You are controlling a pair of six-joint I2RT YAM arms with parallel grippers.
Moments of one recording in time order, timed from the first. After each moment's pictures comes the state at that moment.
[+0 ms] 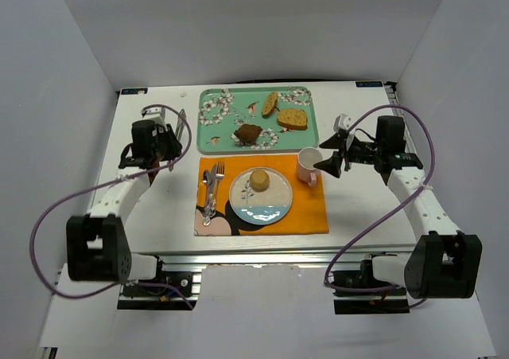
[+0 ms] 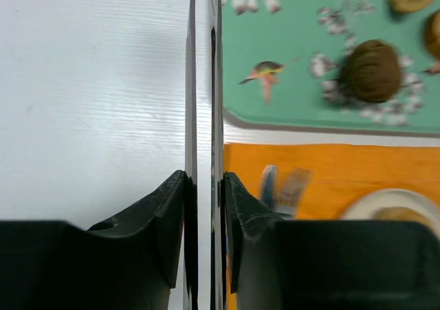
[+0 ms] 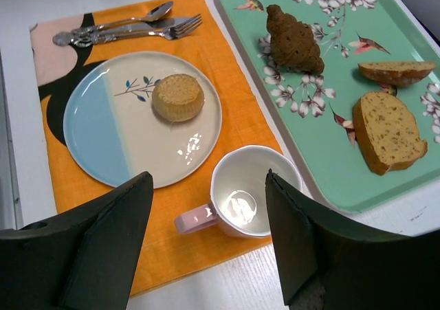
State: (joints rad) left arm -0.05 1.28 0.86 -0.09 0.10 -0.27; right arm 0.05 1.23 0.93 -0.33 -1.10 -0.69
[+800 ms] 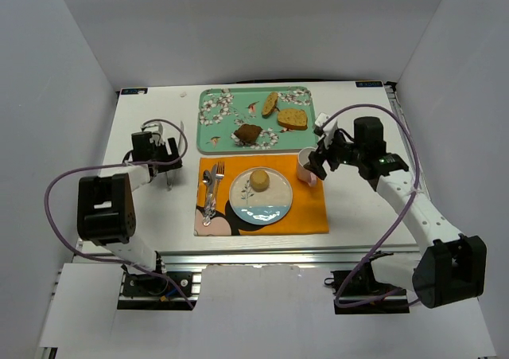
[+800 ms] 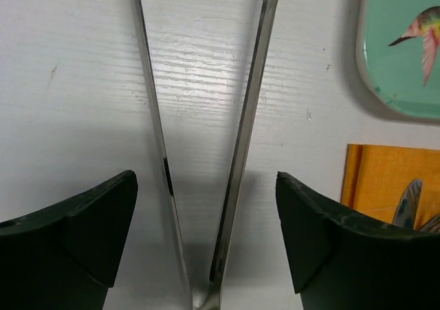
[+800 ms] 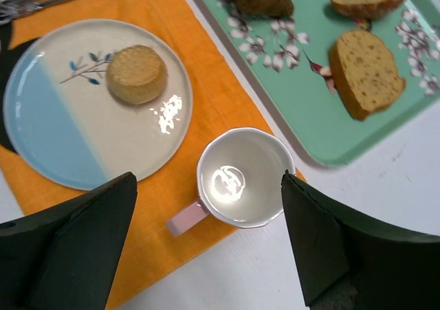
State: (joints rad) left arm 0.09 1.67 0.82 0.10 0.12 -0.12; right arm 0.26 1.20 0.94 -0.33 -0.66 -0.55
